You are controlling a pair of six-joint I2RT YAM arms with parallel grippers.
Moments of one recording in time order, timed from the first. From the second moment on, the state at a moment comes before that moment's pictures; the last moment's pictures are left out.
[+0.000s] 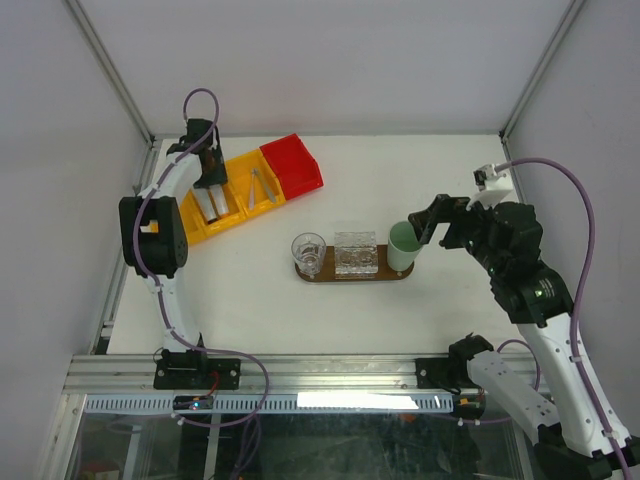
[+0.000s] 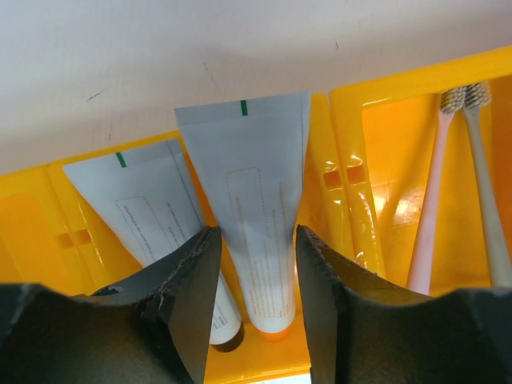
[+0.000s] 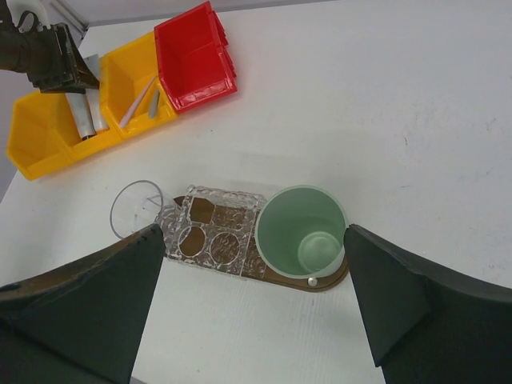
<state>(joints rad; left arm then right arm) -0.03 2.06 1.70 -0.58 -0.18 -0.23 0.35 0.71 1.04 -0.63 -0.03 0.31</state>
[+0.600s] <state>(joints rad) -0.03 2.08 1.70 -0.57 -0.18 -0.21 0.35 0.71 1.02 -0.63 -0.04 0.32</state>
